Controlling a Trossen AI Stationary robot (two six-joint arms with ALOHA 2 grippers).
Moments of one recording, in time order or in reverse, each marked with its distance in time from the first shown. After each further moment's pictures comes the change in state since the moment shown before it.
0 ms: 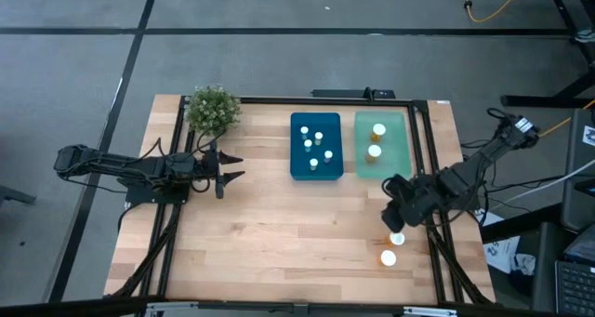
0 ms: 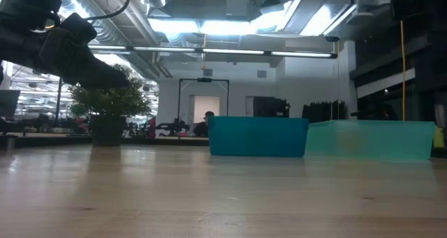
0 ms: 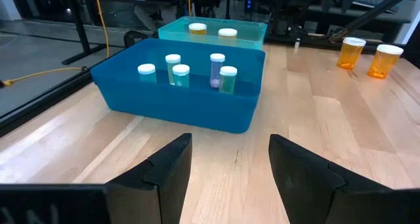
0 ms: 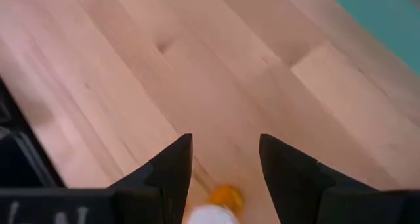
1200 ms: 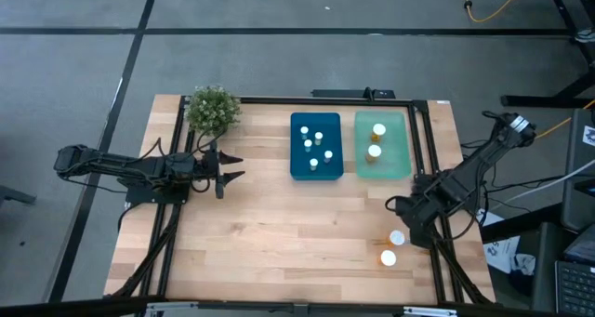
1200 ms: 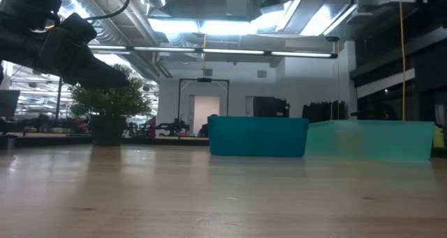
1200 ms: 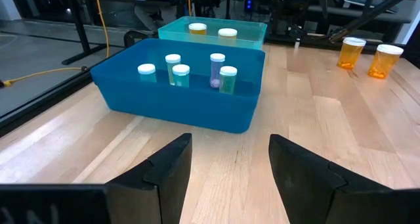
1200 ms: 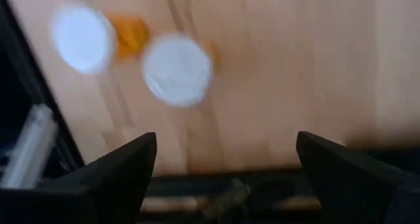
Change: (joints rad) left arm 0.000 0.000 0.000 0.000 0.000 0.000; right arm 0.086 0.019 -0.027 -0.145 -0.386 -0.400
